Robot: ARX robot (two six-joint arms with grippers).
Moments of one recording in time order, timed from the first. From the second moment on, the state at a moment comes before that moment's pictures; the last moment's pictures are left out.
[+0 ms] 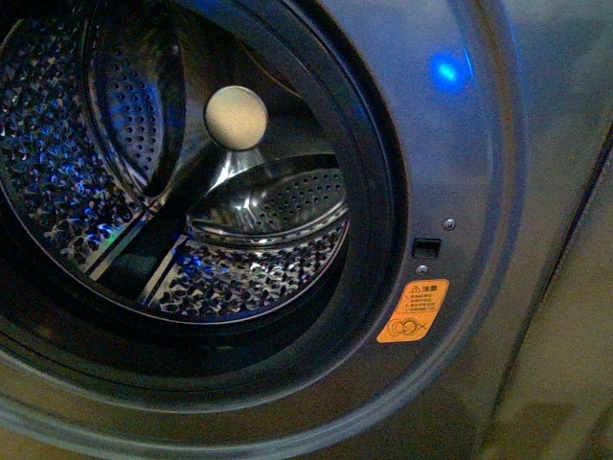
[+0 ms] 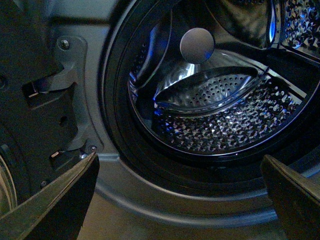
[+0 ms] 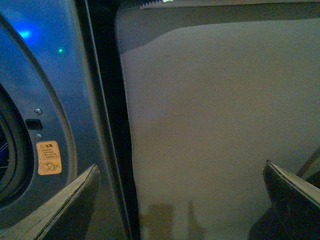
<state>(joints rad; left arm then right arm) 0.00 0.00 0.02 0.00 0.00 0.00 0.00 0.00 0.01 0.00 0.00 0.00</state>
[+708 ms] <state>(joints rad) 0.00 0.00 0.02 0.00 0.00 0.00 -0.30 0.17 0.08 0.14 -0.75 -0.02</state>
